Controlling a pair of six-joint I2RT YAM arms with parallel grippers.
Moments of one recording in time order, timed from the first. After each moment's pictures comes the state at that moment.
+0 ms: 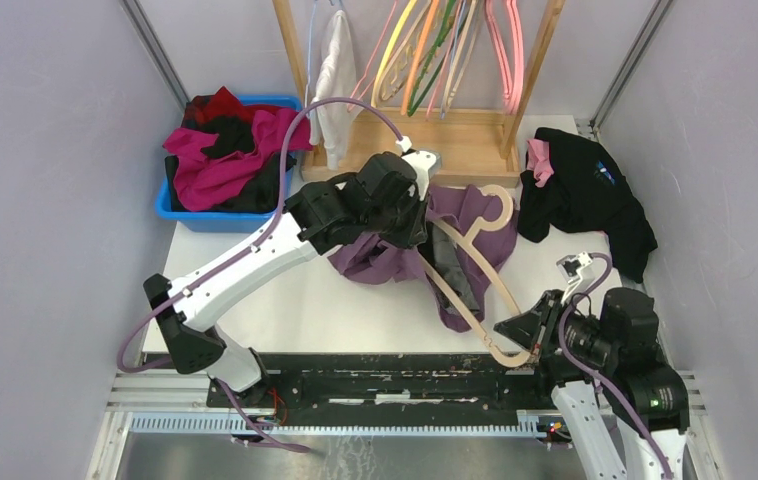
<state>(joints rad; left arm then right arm) -0.99 1.54 1.71 -0.89 -0.04 -0.38 0.11 0.27 0.87 -1.15 -0.69 0.45</state>
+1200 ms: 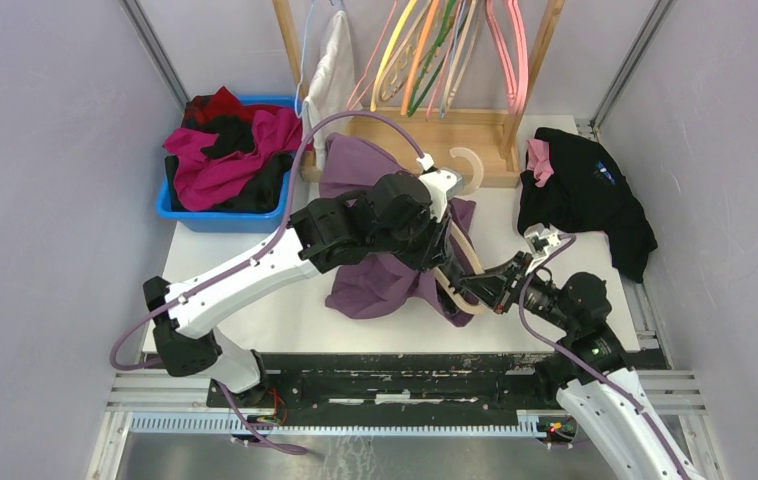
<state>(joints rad) -1.12 1.53 1.73 -0.86 -0.01 -0.41 0.38 0.34 0.40 -0.10 -0.59 0.54</state>
